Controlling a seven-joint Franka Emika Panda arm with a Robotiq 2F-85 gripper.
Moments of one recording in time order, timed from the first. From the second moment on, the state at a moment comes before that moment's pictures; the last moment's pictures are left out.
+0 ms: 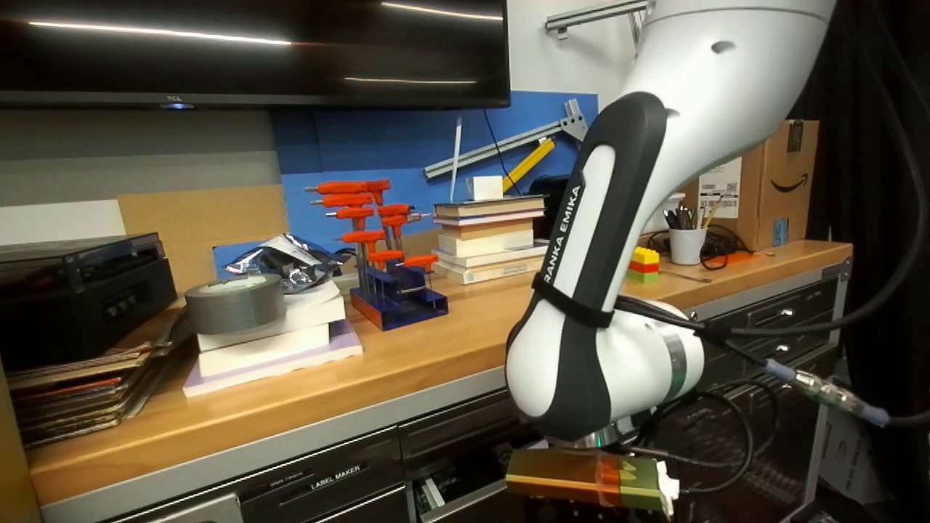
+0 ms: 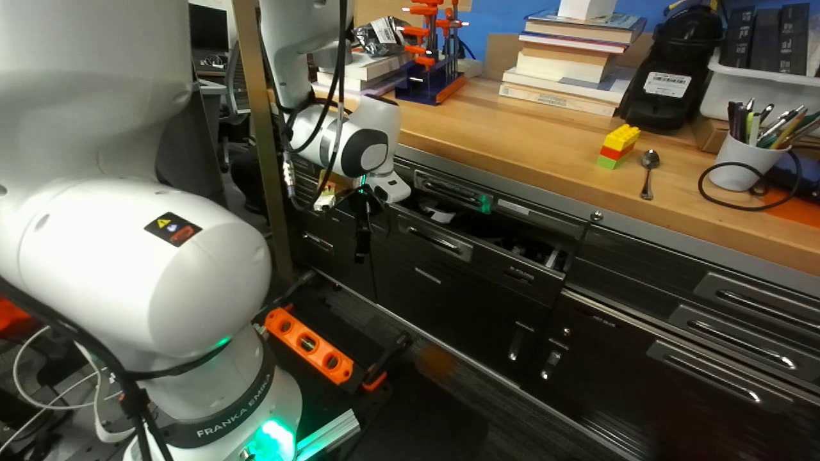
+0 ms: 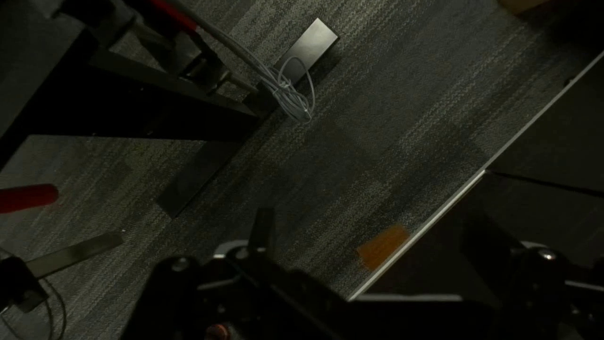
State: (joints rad) arm 0.25 0.41 0.08 -2.52 0.22 2.69 0.89
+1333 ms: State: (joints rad) arm 0.34 0.64 -0.02 -2.26 0.22 2.84 0.94
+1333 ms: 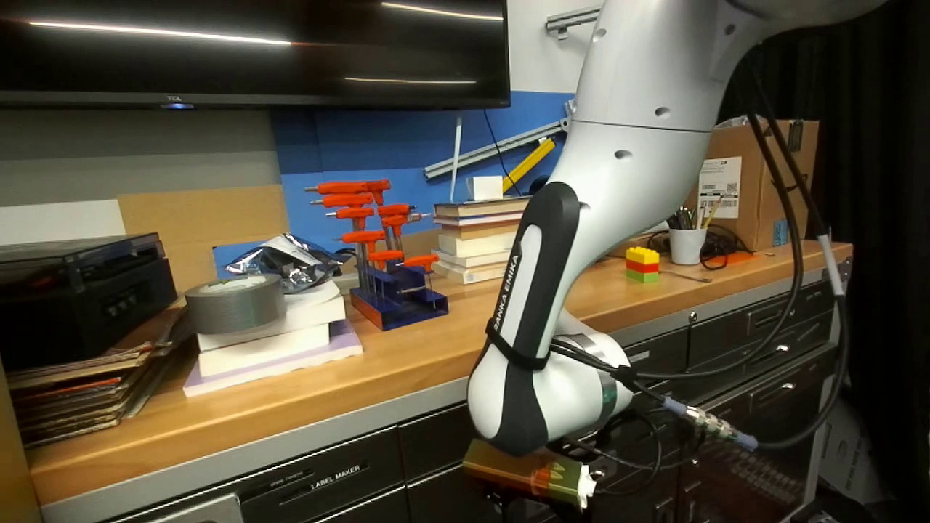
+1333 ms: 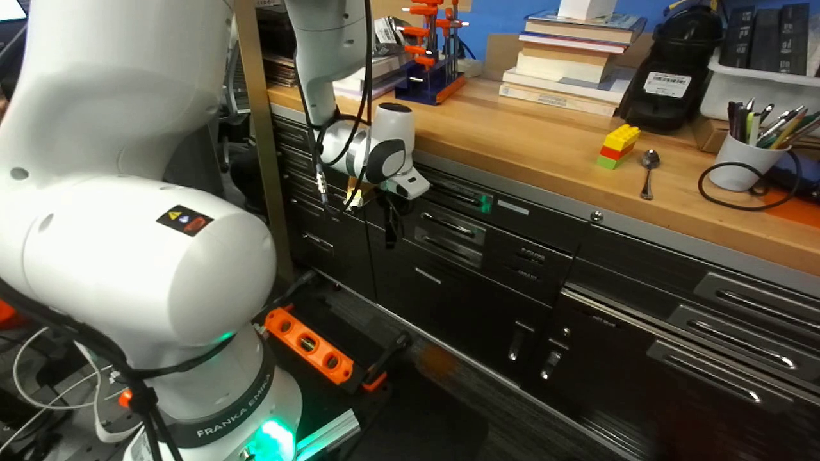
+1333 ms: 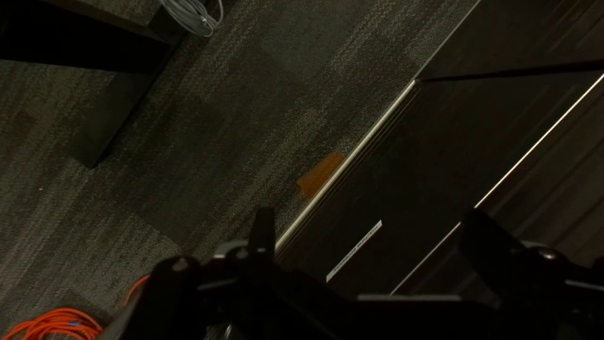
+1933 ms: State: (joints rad) arm 0.38 0.47 -0.03 -2.36 0.13 2.67 0.88
